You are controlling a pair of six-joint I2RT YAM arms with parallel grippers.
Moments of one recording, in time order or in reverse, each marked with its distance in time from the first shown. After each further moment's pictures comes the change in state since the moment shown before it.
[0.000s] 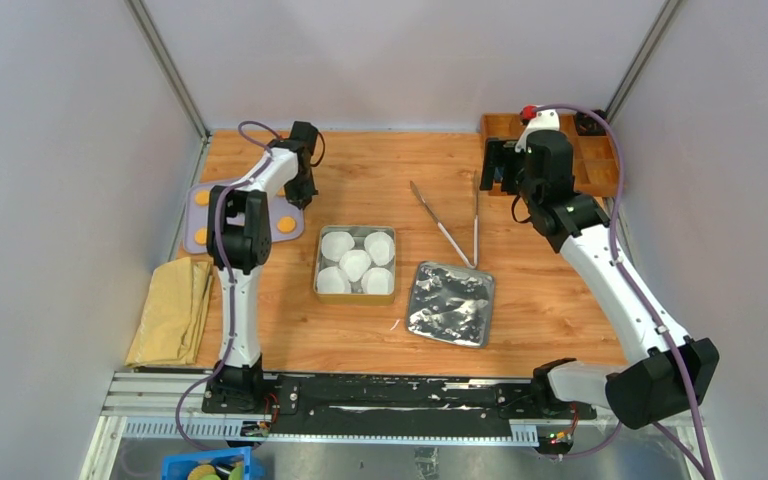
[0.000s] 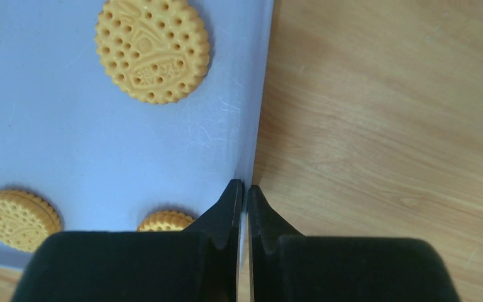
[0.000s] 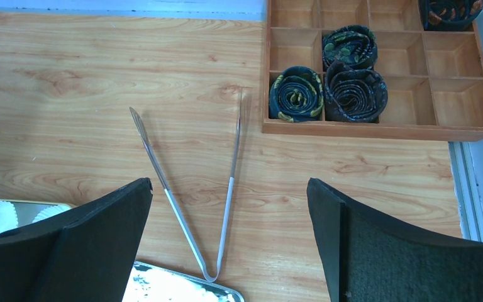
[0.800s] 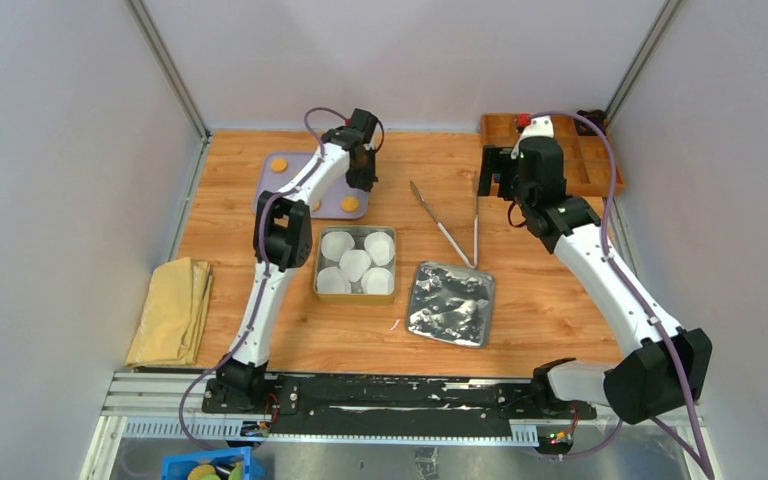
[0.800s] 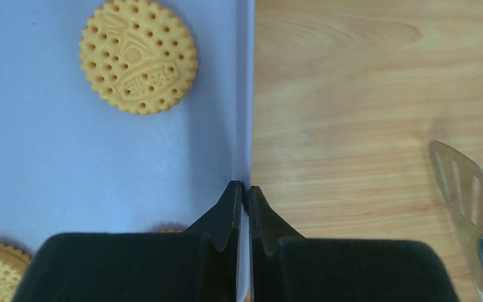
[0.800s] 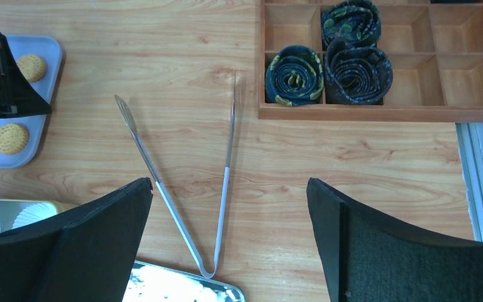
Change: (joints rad) left arm -0.200 0.272 0.516 -0.060 0.217 0.015; right arm 0.000 0.011 -0.052 0.029 0.023 0.020
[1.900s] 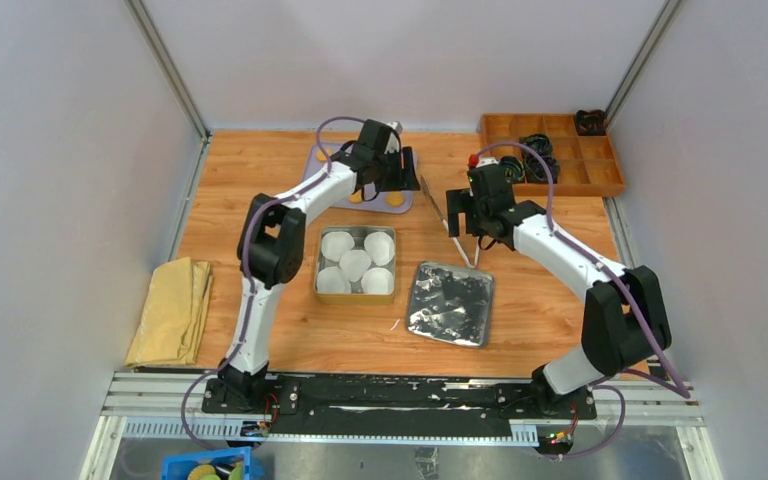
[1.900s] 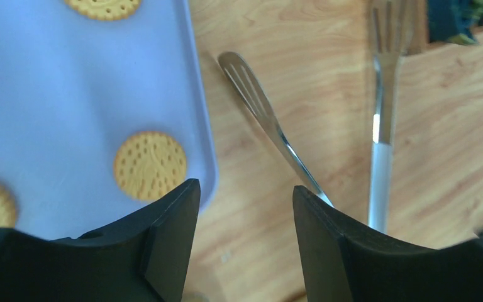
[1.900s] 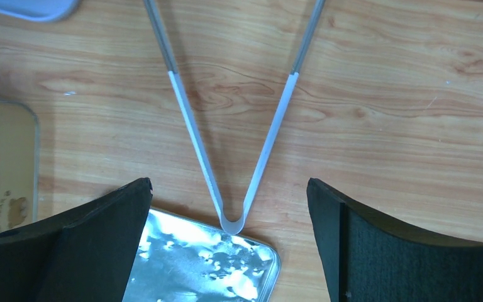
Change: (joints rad) left arm -0.124 -0.225 -0.448 0.534 0.278 -0.108; right arm 0.090 0.236 -0.113 -0.040 -0.067 0.074
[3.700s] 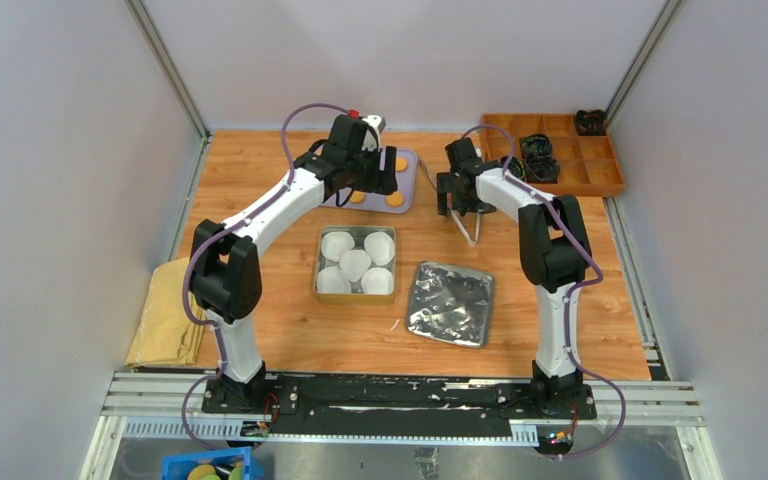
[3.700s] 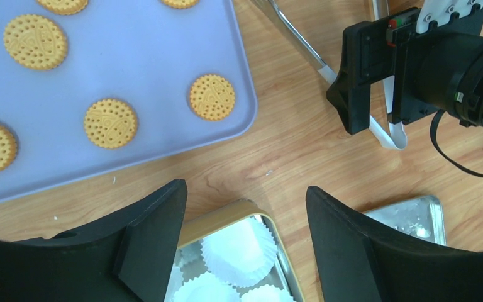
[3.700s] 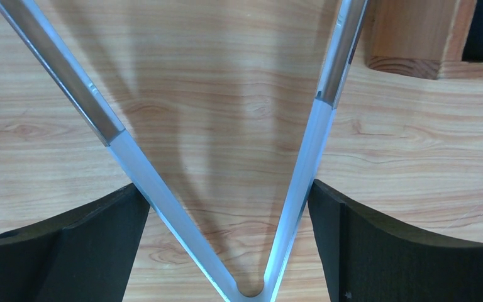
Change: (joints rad) left arm -0.004 -0.459 -0.324 -0.081 -0.140 0.228; right arm -0.068 0.640 0.531 -0.159 0.042 0.045
